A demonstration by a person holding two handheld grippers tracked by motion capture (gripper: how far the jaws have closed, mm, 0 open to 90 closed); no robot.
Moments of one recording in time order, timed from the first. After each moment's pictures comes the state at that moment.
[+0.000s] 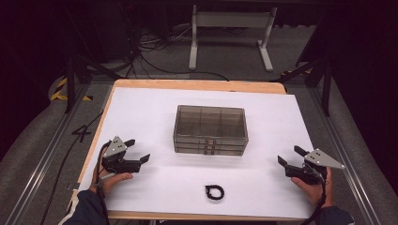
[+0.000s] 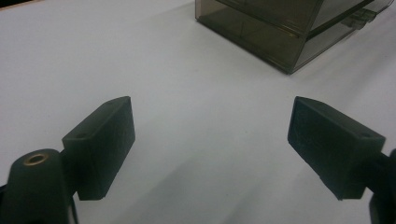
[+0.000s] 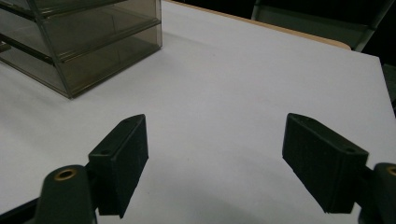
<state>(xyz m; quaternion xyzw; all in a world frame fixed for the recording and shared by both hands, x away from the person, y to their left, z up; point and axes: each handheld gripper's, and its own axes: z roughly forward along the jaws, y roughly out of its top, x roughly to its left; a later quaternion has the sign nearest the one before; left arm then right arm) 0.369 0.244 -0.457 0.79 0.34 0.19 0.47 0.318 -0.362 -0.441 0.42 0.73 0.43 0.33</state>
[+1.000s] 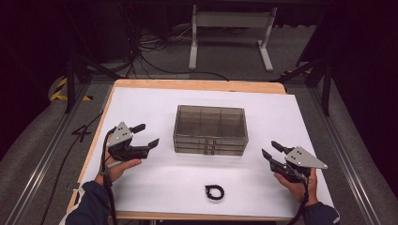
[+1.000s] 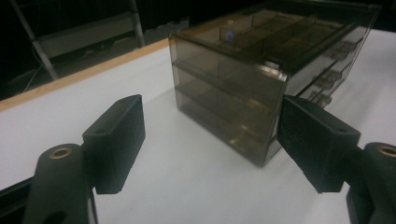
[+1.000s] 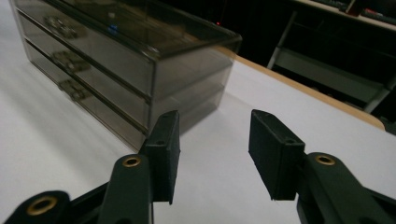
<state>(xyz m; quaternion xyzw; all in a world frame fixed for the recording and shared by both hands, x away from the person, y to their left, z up) 0.384 0.211 -0.400 0.76 0.28 0.22 0.54 0.311 -0.290 -0.404 0.33 0.75 0.45 0.36</state>
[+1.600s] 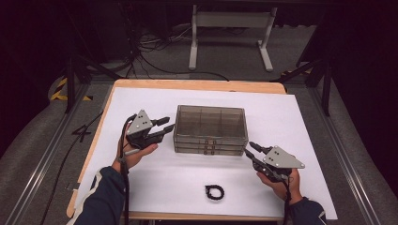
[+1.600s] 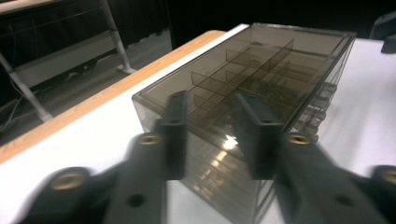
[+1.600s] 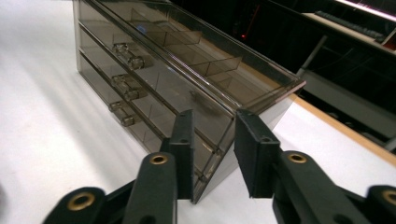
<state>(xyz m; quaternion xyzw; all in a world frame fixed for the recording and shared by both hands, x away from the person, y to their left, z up) 0.406 0.162 -0.375 0.79 0.22 0.22 0.53 0.313 -0.239 -0.397 0.26 0.78 0.45 0.36</state>
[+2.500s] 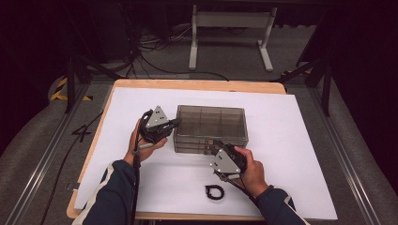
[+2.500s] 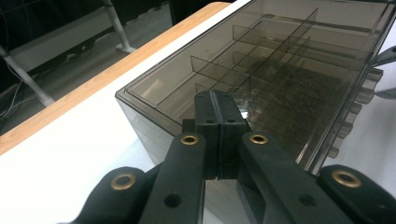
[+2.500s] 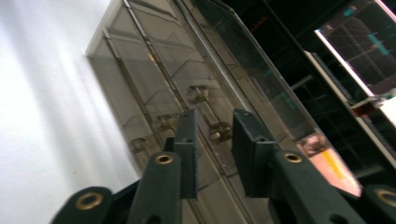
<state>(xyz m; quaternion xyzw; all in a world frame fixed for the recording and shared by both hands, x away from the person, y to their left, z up) 0.428 0.134 -0.383 0.81 0.23 0.21 0.49 0.330 -0.128 -0.412 0.13 0.82 0.32 0.47</state>
